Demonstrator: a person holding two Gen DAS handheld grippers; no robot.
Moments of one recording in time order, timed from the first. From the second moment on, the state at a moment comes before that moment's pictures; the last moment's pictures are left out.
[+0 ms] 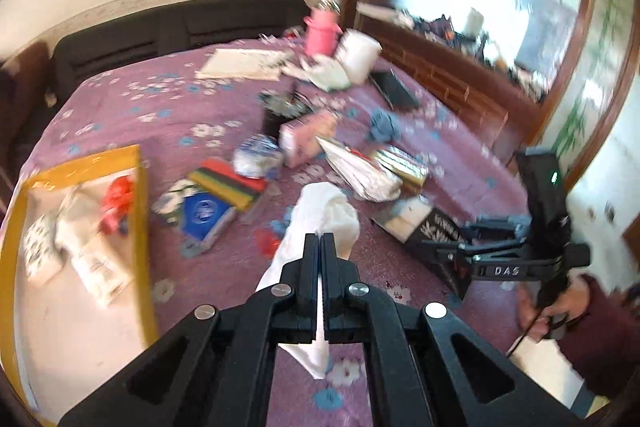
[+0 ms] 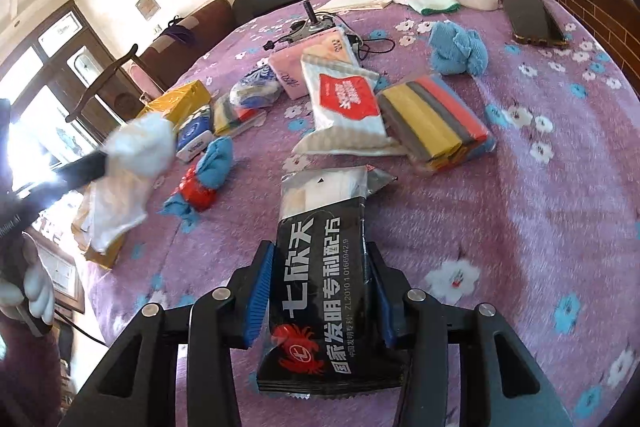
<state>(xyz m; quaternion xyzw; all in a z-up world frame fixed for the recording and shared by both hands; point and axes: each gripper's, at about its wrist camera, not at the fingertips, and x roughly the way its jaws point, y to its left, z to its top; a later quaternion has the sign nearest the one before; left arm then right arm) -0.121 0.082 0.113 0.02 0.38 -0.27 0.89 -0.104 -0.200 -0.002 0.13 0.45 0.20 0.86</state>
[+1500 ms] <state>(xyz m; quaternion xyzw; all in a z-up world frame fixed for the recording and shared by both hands) -0.143 0.356 0.087 -0.19 0.36 0.00 0.91 0.050 0.181 0.010 -0.05 0.53 0.32 0.78</state>
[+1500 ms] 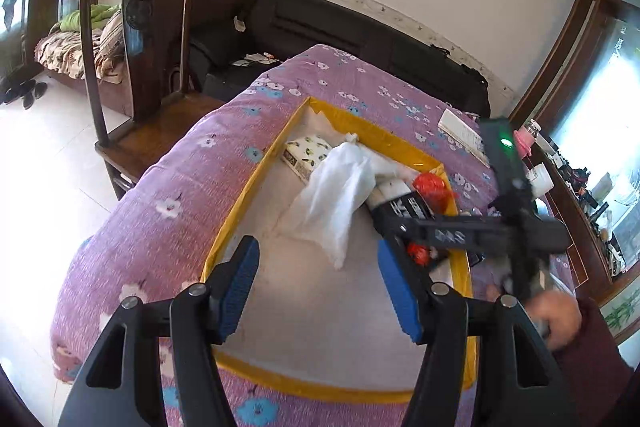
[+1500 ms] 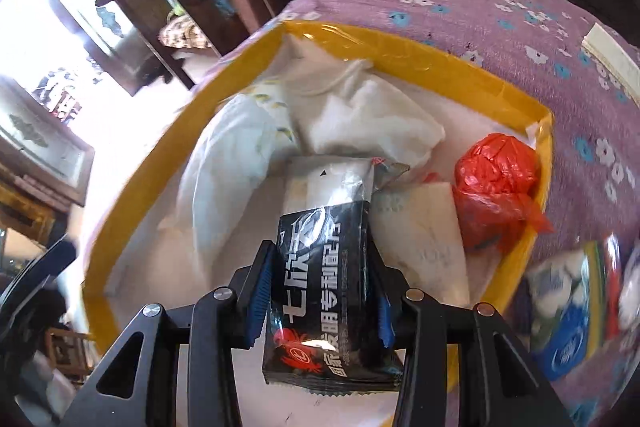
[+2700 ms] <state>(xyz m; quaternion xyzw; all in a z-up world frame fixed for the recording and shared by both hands) -0.143 0.124 0.085 -0.05 0.41 -0.14 0.90 -0.075 -0.255 0.029 0.17 0.41 0.08 0.89</state>
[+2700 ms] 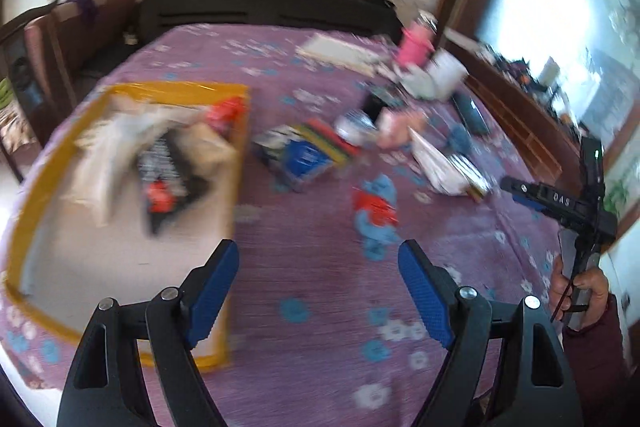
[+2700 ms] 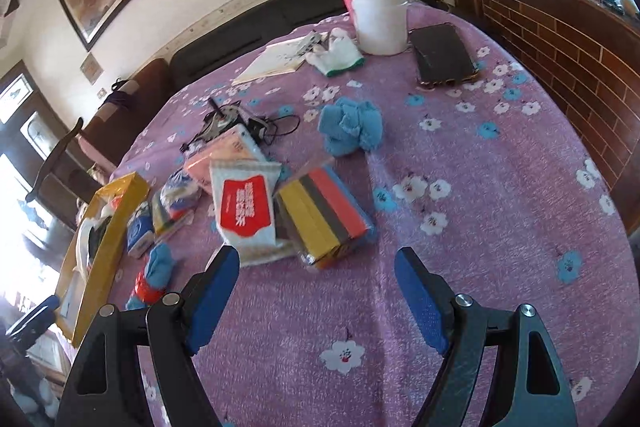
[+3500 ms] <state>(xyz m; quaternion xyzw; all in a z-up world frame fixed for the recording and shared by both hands) -0.049 0.038 0.015 -0.02 0.46 -0.17 0.87 -0.026 -0.185 0.032 0.08 0.43 0.14 0.89</state>
